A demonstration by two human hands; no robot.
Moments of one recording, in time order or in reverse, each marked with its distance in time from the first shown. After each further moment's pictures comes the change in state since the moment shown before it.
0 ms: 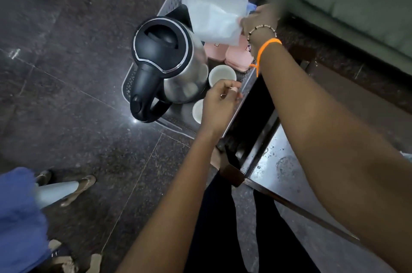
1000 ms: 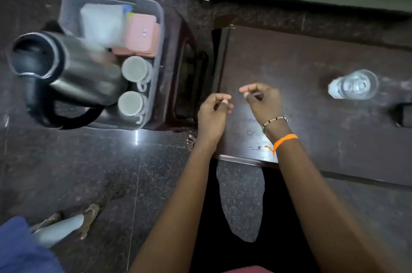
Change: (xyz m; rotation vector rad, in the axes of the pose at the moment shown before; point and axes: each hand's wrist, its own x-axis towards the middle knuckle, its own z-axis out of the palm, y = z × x) left_hand -0.103 -0.073 0.138 0.318 -0.203 -0.026; right_hand -0.160 0.196 -0.229 -0.070 0.068 0.045
